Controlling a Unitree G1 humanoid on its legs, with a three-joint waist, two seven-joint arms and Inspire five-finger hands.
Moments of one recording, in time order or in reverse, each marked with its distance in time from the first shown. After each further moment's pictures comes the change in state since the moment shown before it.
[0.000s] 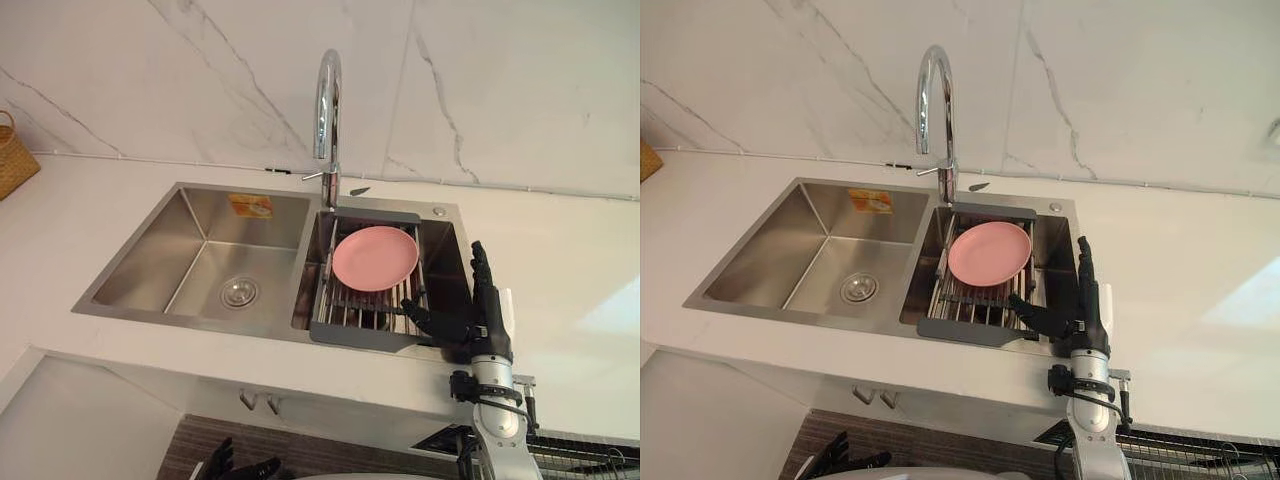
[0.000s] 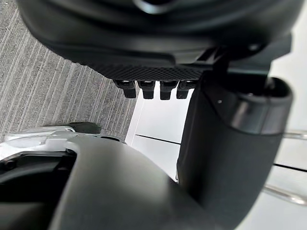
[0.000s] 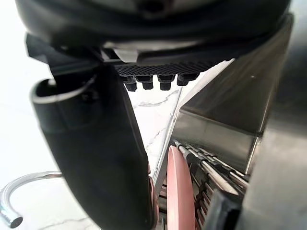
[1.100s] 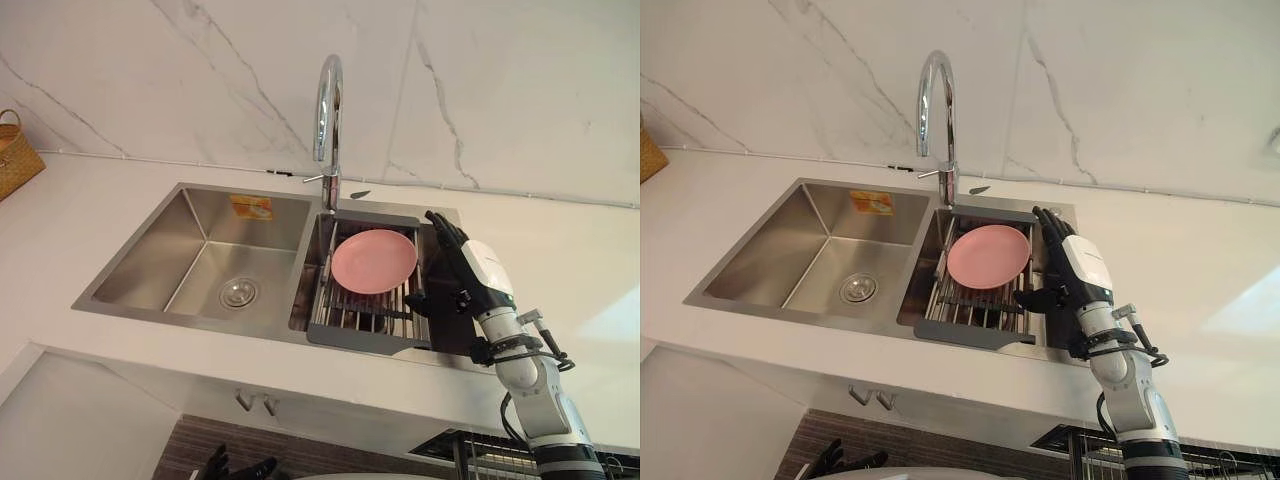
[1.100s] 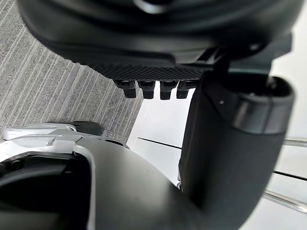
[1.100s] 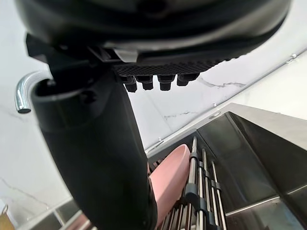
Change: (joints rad) left arm 0.001 -0.017 0.049 -0.007 0.023 0.031 -0.002; right arm -0.236 -0.280 0.017 0.032 -0.415 0.067 0.193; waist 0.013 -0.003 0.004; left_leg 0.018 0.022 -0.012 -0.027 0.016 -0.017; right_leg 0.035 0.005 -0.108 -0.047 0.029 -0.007
